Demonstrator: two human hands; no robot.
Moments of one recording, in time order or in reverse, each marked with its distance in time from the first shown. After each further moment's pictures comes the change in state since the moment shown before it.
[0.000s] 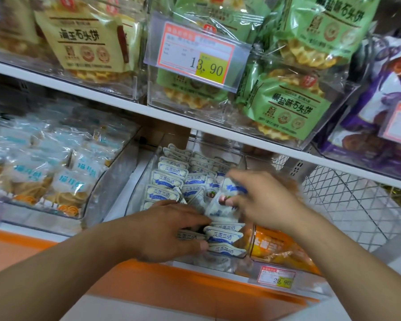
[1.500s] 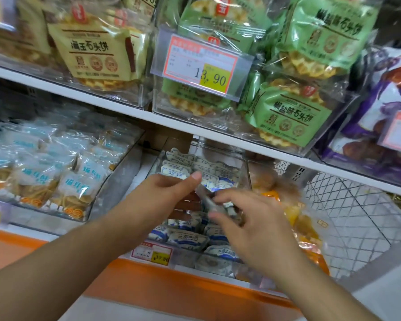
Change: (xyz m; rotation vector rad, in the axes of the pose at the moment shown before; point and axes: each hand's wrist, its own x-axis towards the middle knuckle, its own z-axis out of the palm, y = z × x) left_hand -0.010 0.032 -0.036 -1.091 0.433 -0.355; right_hand -0.047 -0.054 0.017 0.227 0.402 -0.132
